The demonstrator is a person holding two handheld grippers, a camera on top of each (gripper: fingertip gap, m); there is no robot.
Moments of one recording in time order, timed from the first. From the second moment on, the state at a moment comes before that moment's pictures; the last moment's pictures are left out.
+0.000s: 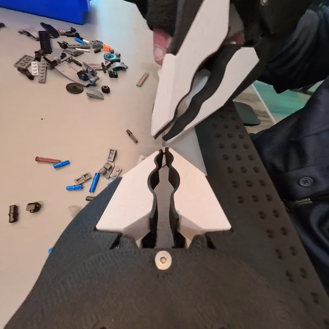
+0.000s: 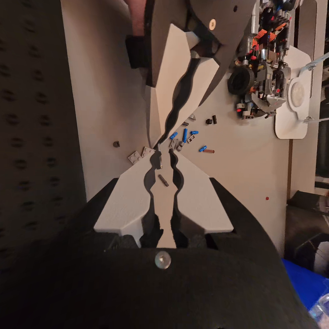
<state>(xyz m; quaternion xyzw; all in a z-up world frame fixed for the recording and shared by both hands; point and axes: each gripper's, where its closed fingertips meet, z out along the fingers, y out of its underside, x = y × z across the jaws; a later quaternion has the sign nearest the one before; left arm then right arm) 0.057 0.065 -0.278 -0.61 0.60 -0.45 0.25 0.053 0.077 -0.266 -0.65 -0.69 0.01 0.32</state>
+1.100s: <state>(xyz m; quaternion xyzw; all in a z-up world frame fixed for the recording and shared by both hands) 0.050 0.092 -0.302 -0.65 0.60 -0.38 0.26 0.070 0.071 -0.312 -0.79 -0.58 0.11 0.17</state>
